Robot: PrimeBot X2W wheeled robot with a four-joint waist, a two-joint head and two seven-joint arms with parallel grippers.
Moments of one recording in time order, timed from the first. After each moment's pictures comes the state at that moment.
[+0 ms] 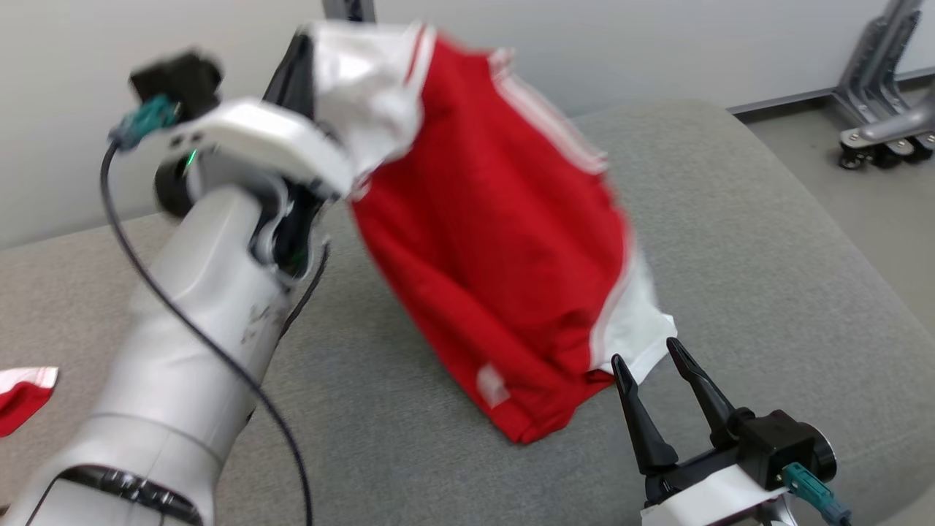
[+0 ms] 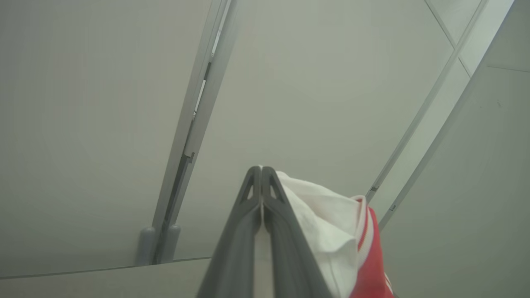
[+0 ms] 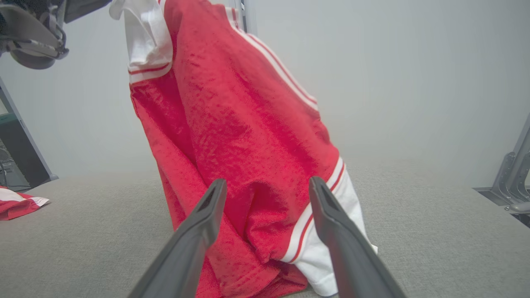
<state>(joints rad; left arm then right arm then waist) -1.02 0.07 -0.54 0.93 -0.97 -0.03 -0.26 -0.06 -0.05 0.30 0.15 0.19 0.13 -0.26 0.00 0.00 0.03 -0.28</state>
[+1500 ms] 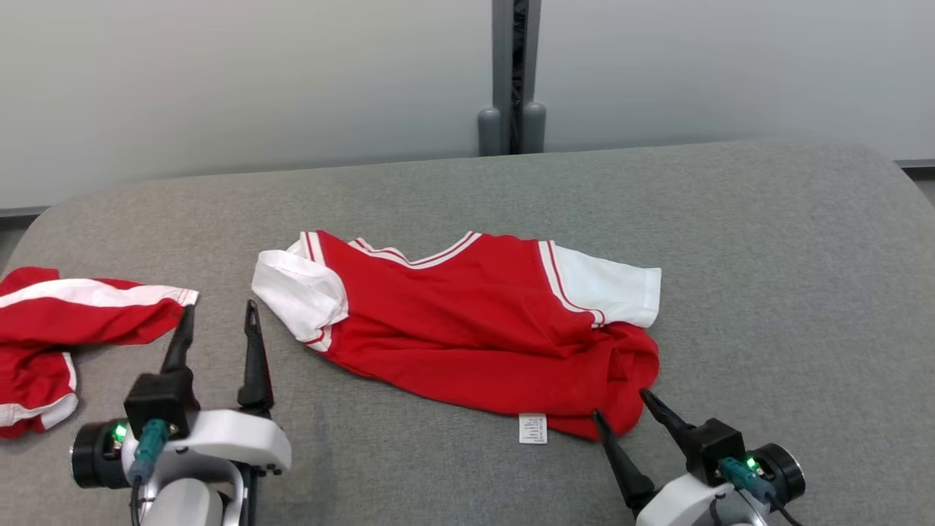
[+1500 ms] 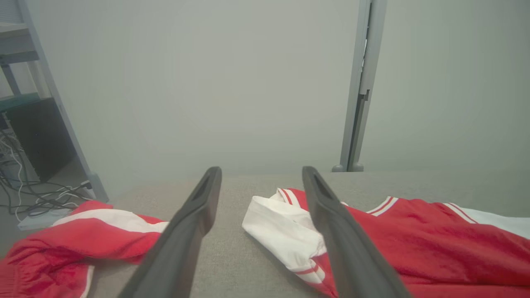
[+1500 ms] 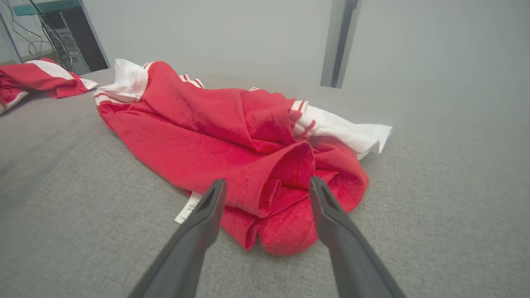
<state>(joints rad) -0.19 0.15 -0.12 0.32 -0.24 0.15 -0.26 -0.18 -0.07 0.42 0.51 0.17 0.13 -0.26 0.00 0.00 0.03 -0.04</state>
